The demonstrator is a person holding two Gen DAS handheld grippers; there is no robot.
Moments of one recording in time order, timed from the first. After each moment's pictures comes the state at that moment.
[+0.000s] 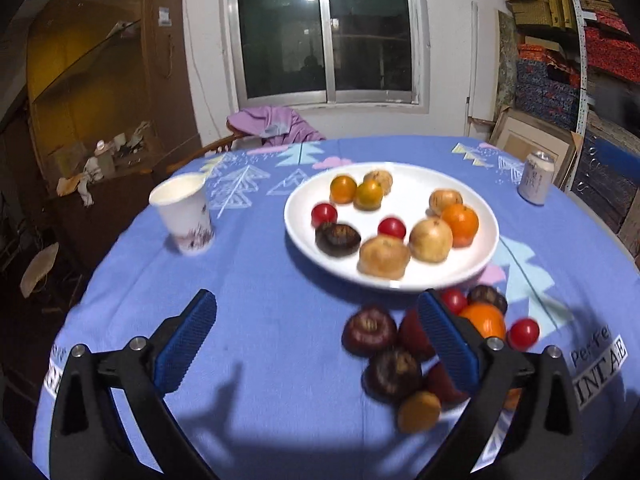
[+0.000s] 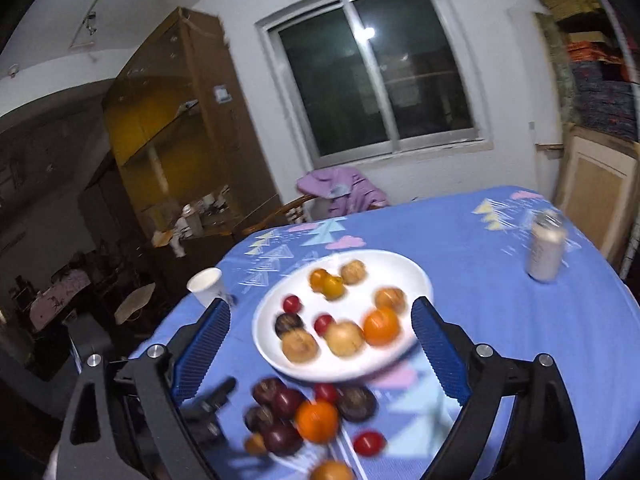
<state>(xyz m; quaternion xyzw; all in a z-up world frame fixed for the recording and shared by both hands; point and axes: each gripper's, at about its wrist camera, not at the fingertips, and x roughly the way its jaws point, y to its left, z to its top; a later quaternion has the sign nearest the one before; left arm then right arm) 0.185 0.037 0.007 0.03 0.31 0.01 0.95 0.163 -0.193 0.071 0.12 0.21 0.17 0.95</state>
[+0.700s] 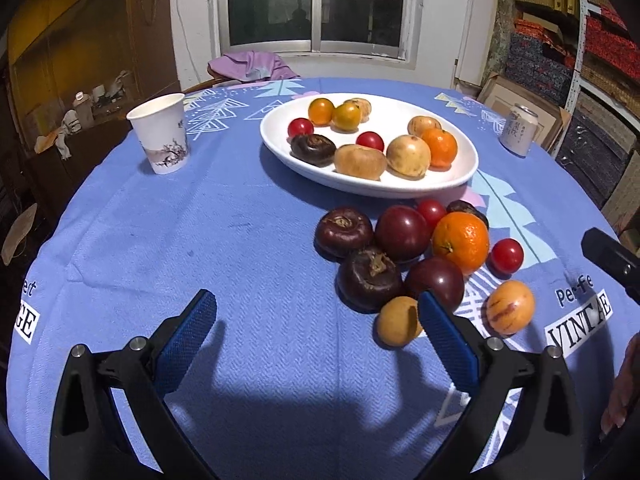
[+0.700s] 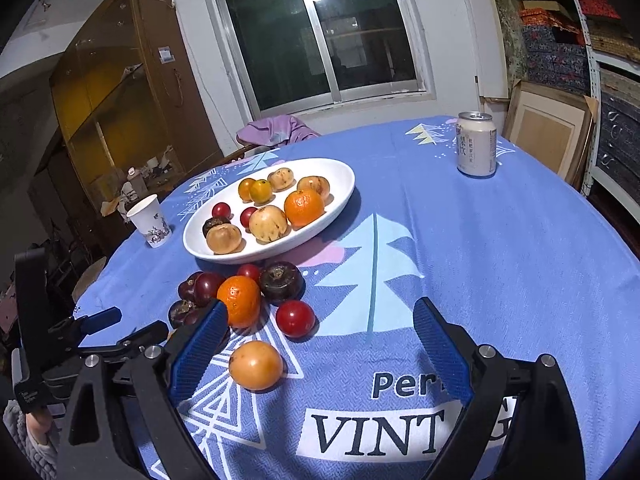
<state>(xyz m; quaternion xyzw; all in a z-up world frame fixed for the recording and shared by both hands) 0.160 0.033 -0.031 0.01 0.39 -0.03 0.92 0.131 -0.205 -0.004 0.10 0.32 0.09 0.94</state>
